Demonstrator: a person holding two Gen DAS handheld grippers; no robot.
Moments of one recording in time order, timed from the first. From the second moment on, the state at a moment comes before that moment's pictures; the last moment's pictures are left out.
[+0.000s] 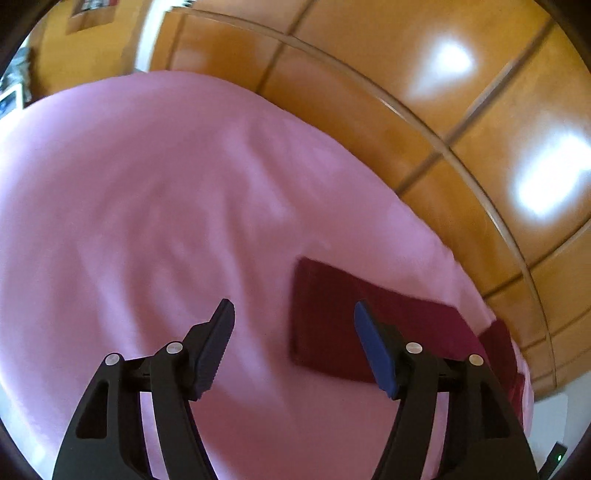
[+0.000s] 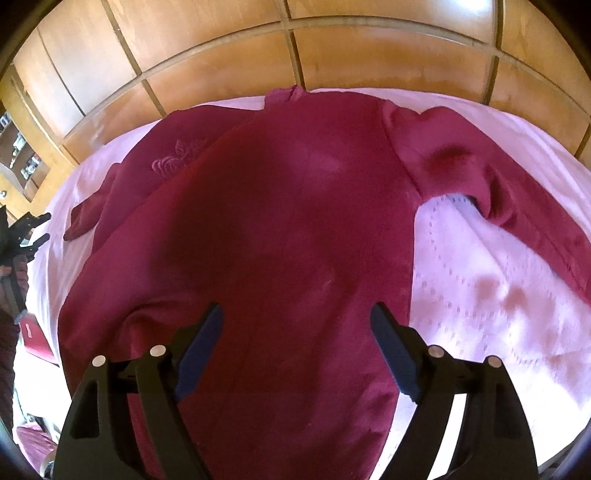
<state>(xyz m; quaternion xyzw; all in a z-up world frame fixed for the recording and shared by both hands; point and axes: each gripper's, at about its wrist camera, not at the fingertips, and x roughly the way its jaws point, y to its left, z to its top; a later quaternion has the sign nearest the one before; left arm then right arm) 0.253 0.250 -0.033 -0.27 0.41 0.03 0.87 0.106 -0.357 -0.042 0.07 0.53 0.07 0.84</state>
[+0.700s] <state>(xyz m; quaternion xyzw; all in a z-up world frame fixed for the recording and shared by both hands) 0.231 0.305 0.013 -0.23 0.32 0.18 0.90 0.222 -0.378 -0.011 0.03 0.48 0.04 0.87</state>
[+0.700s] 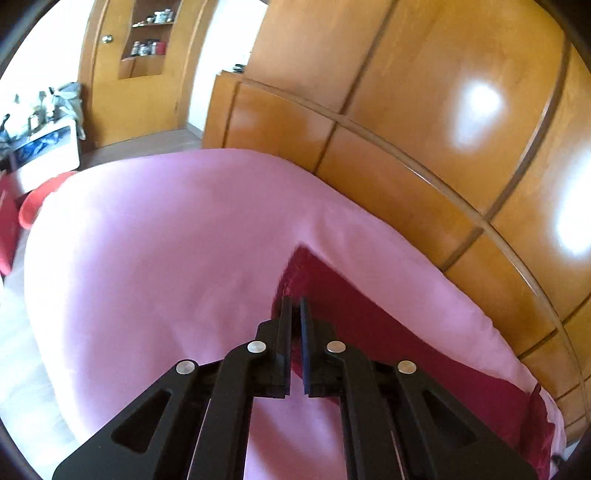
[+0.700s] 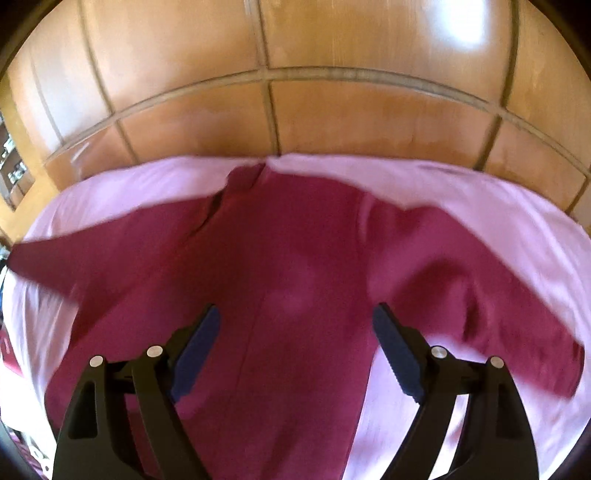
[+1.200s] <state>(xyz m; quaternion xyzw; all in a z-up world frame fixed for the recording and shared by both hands) 0.235 0.244 0.015 -0.12 0.33 0.13 0.93 0.388 -0.351 -0.077 -0.10 0.55 0.03 0.83</state>
